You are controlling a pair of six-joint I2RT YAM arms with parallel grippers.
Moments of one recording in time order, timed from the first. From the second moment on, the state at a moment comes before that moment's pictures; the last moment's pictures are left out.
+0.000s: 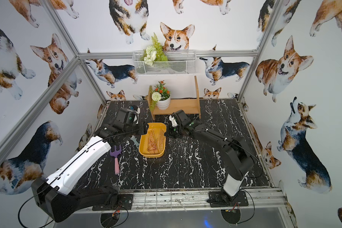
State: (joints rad) left arm -0.45 1.25 1.21 -0.75 -0.05 -0.43; right arm 0.63 1.73 1.30 -0.38 -0.39 0.74
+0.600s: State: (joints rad) left arm -0.25 1.04 1.02 -0.74 0.08 -0.45; right arm 0.70 2.03 1.64 -0.52 -0.33 0.67
